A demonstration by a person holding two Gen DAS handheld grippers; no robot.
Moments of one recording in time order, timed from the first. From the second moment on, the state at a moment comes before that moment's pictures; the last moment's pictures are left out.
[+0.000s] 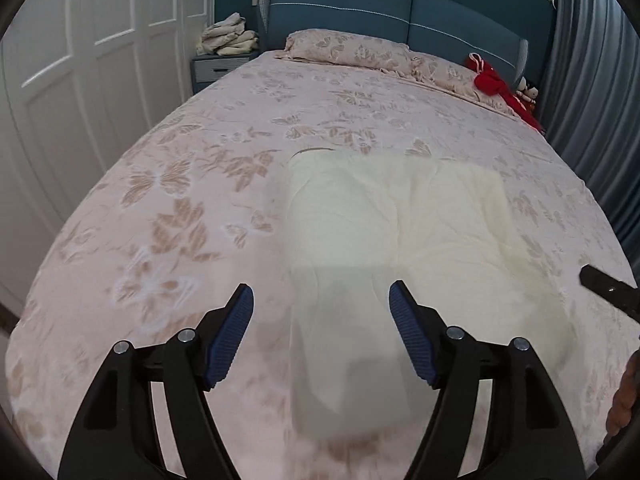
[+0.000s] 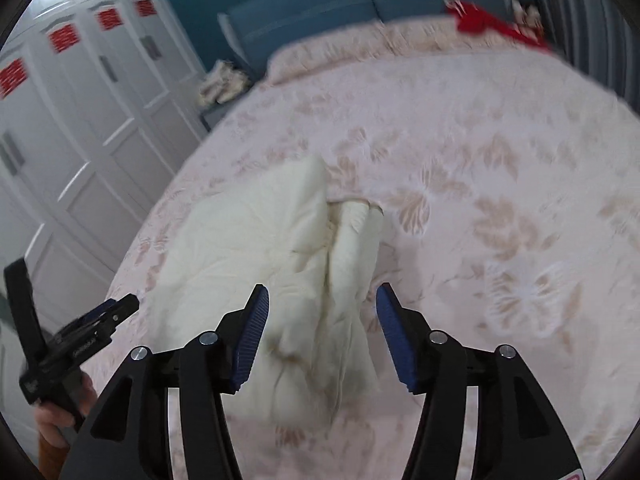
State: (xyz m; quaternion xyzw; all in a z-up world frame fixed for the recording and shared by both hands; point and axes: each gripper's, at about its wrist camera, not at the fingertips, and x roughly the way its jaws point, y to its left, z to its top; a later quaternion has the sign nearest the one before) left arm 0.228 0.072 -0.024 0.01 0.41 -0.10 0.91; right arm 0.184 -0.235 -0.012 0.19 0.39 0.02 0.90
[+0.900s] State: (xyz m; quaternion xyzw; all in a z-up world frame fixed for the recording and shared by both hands) left arm 0.213 0.027 -0.116 0.04 0.50 -0.02 0.86; right arm 0.212 -0.160 -0.134 0.07 0.53 0.00 0.85
